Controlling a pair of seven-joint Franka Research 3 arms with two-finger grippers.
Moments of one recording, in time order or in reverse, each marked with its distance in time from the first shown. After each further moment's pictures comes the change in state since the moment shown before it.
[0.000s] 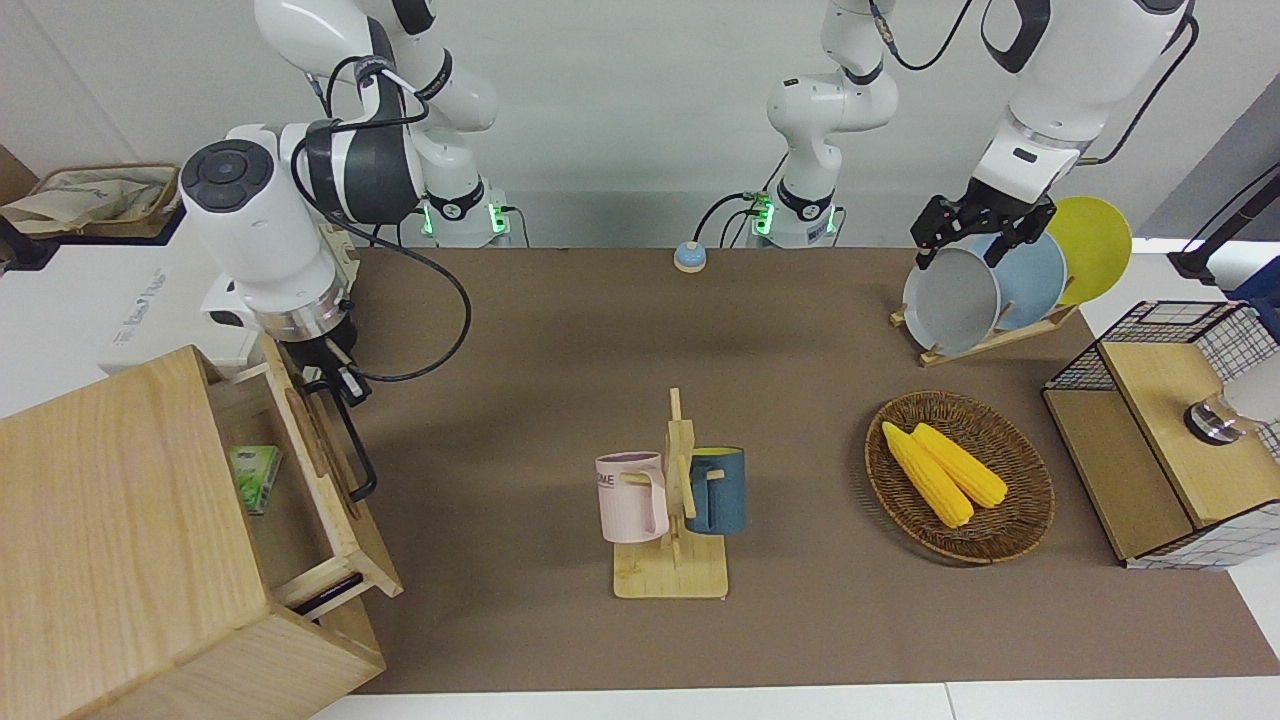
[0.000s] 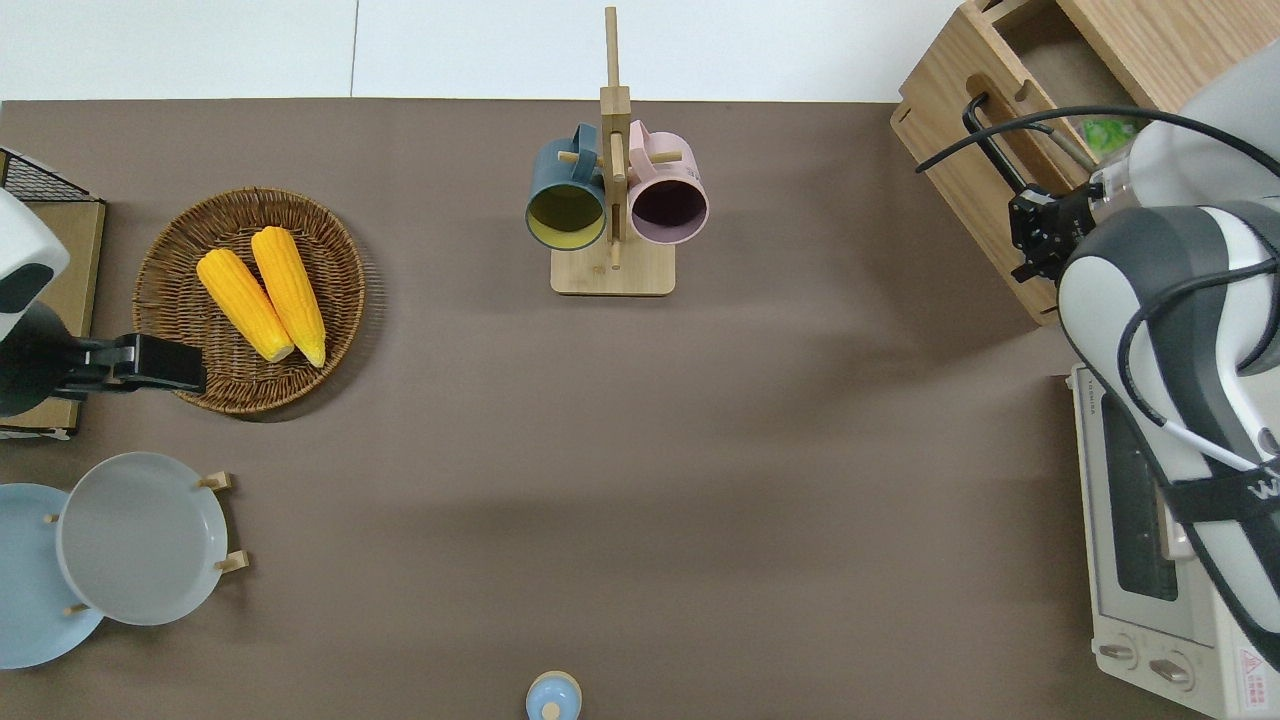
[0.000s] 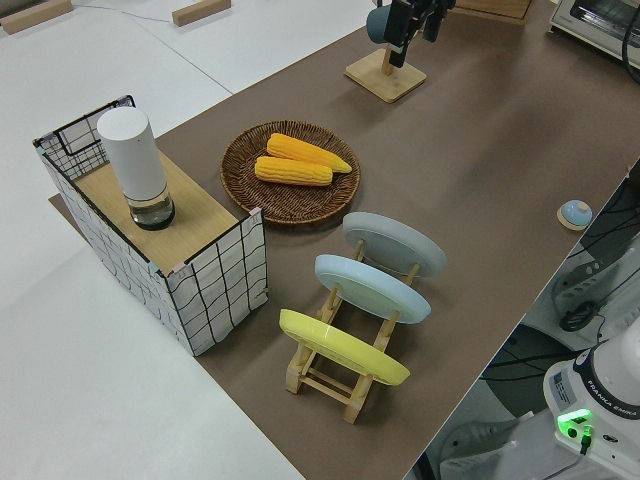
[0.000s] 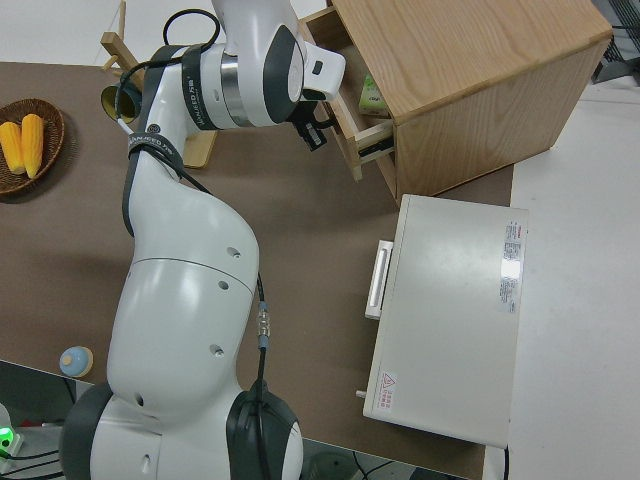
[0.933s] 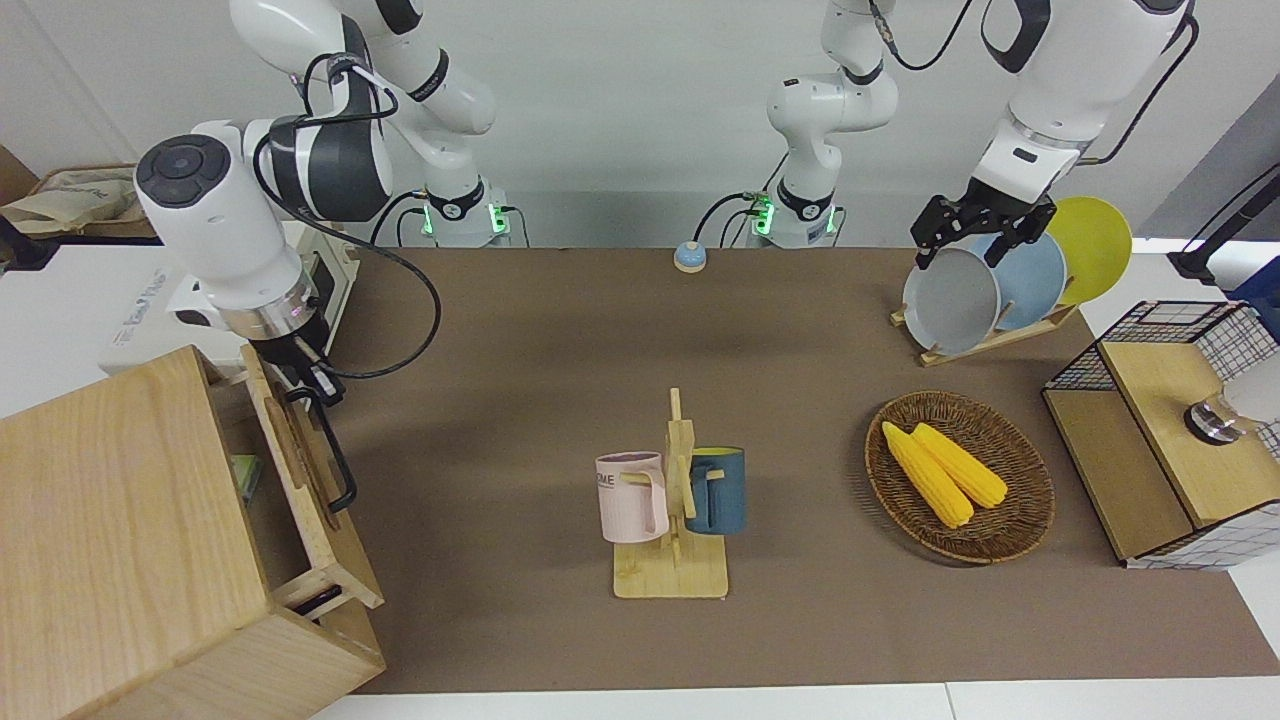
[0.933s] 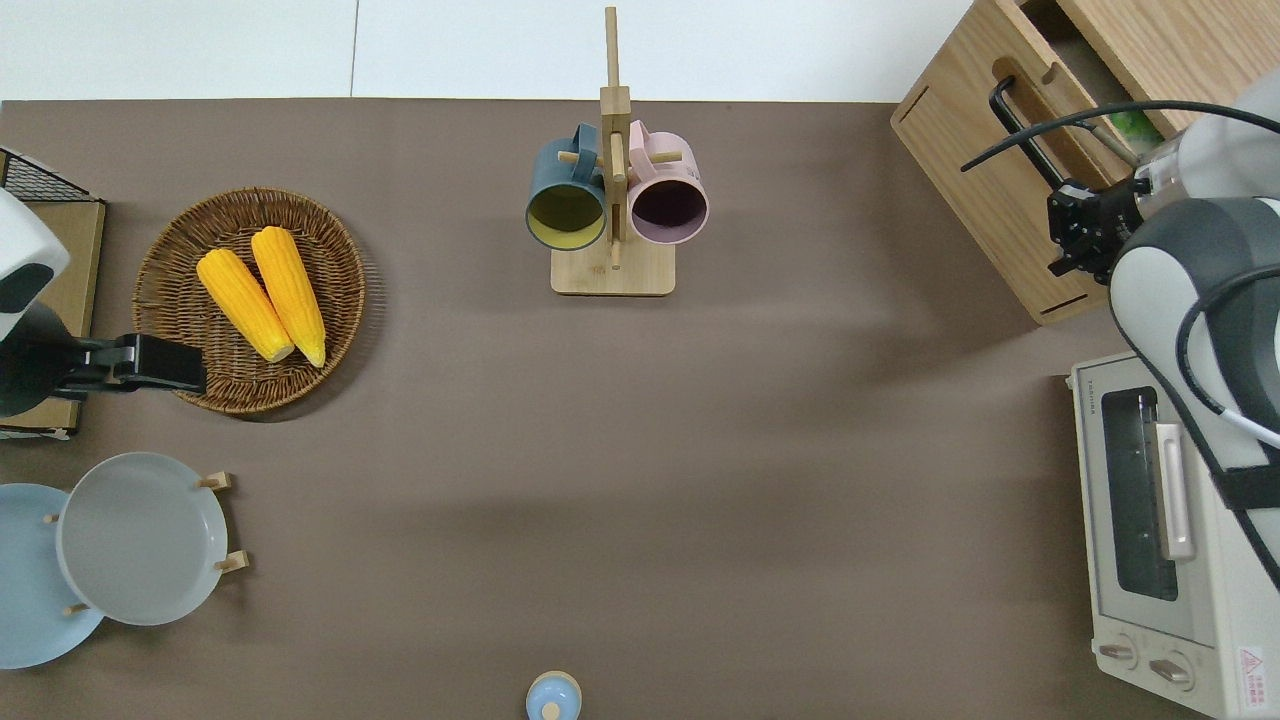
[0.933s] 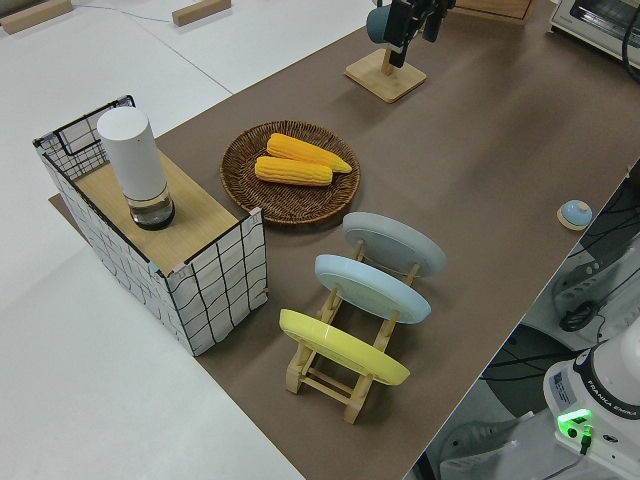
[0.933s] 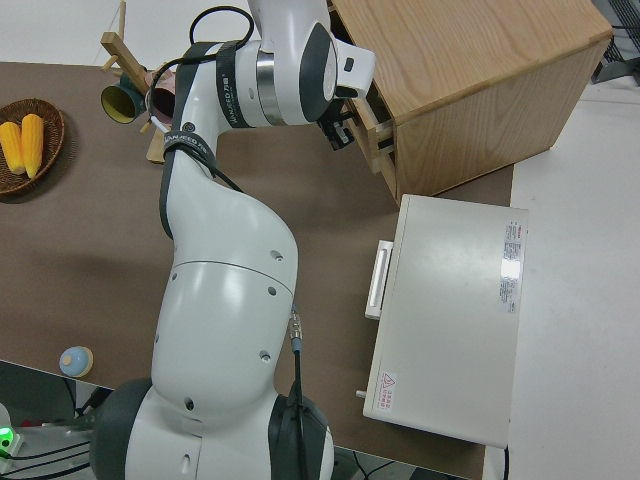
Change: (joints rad) left arm 0.000 0.000 0.000 0.000 0.000 0.000 0.000; right arm -0.192 0.042 0.188 0.028 -0.097 -0.009 -0.037
